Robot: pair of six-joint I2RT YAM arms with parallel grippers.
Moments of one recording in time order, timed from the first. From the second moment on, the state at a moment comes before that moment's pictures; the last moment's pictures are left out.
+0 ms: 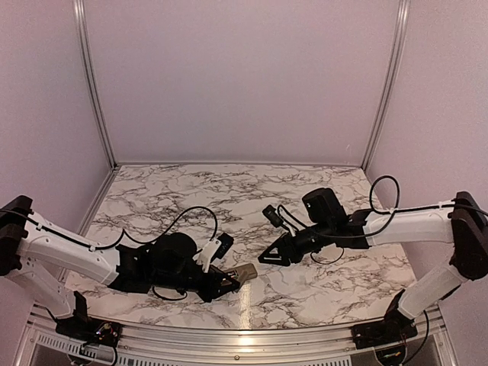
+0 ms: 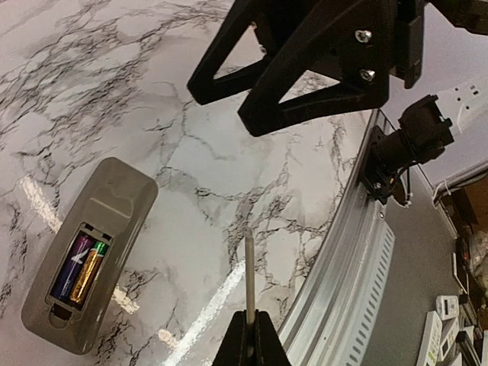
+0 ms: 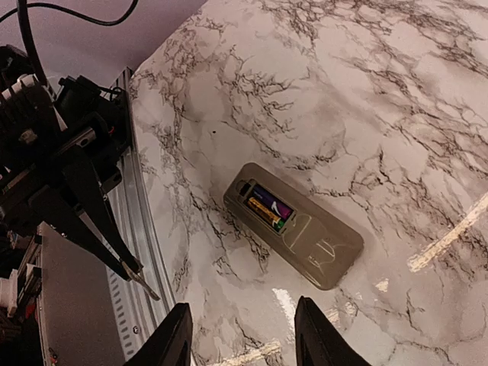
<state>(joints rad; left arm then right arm) -1.23 1.50 0.63 0.32 0.08 -0.64 0.78 1.49 0.77 -0.04 -0.62 0.26</state>
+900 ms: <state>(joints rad) -1.21 1.37 0.78 -0.05 0.39 -0.32 0.97 1.43 0.79 -0.05 -0.91 0.12</state>
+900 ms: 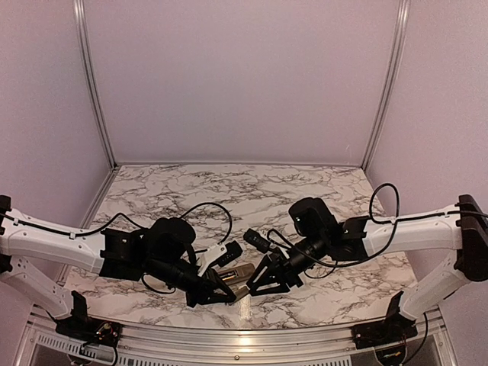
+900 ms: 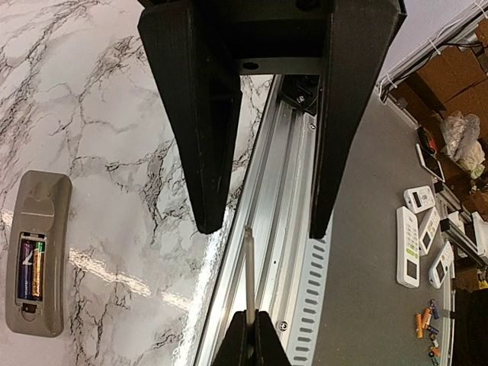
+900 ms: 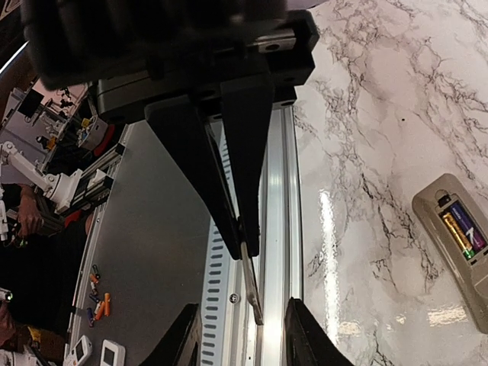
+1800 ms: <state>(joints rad) -1.19 1.29 0.77 -0.03 0.38 -0.33 1.00 1.45 0.79 0.04 -0.92 0.16</state>
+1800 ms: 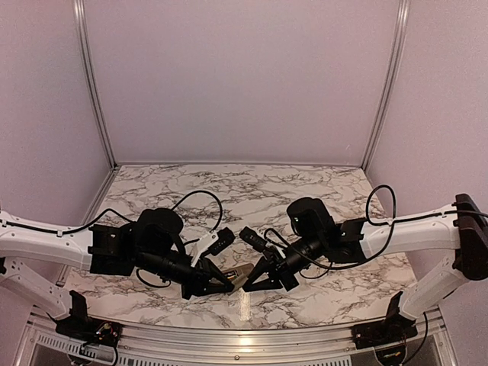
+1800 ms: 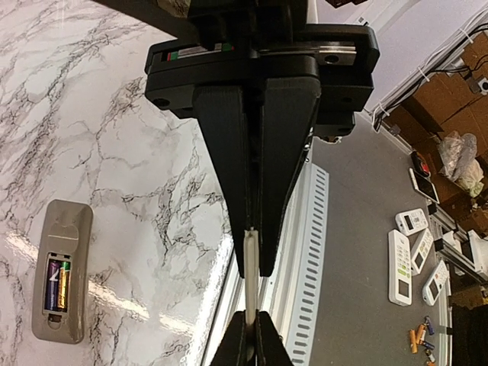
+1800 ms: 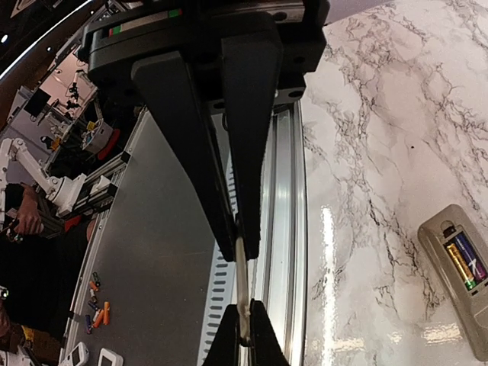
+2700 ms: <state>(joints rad) -1.23 1.02 0.64 0.04 -0.15 -0.09 0.78 1.46 0.71 0.32 -0.85 0.59</state>
